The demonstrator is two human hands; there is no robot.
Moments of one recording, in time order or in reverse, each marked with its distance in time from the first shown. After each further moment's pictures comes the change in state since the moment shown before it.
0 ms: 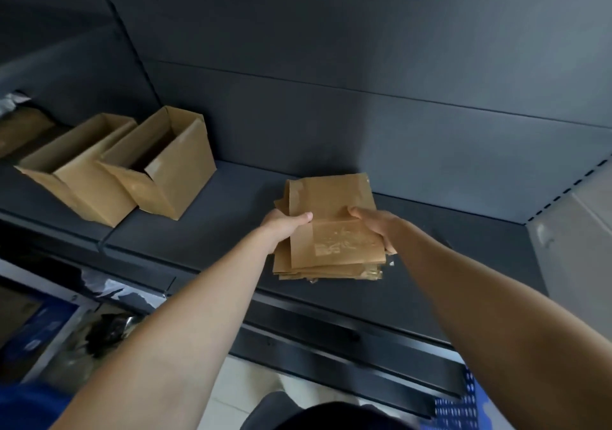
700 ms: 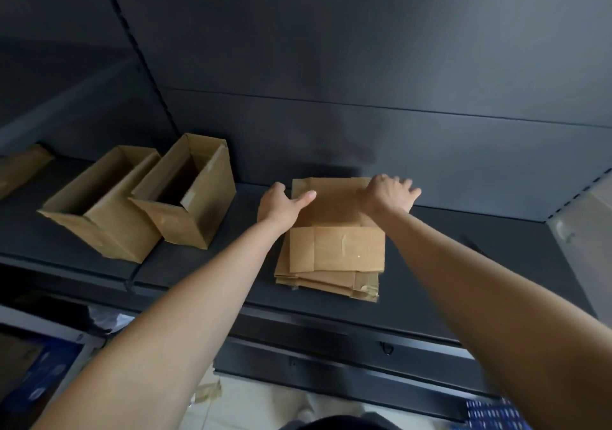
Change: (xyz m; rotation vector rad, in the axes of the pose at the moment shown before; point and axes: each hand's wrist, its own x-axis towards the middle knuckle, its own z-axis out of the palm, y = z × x) left_hand 0.009 0.030 -0.091 0.199 0.256 0.351; right_hand -0.050 -0.097 0.063 -0.732 0.753 -0.240
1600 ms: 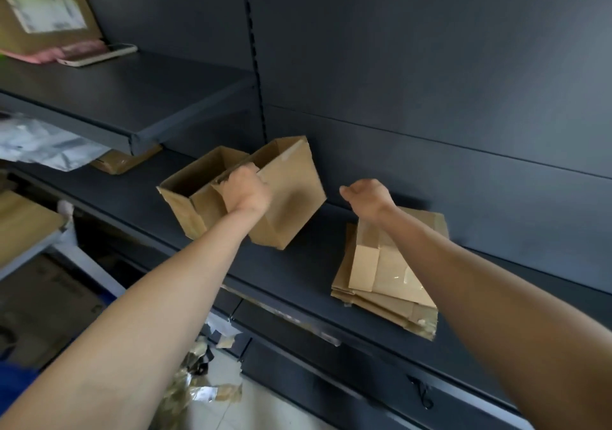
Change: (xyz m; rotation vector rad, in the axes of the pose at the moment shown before) left_hand -0.020 -0.043 -0.155 0.265 0.625 -0.005; right_hand -0.047 -0.115 -0.022 0.467 -0.241 -0.506
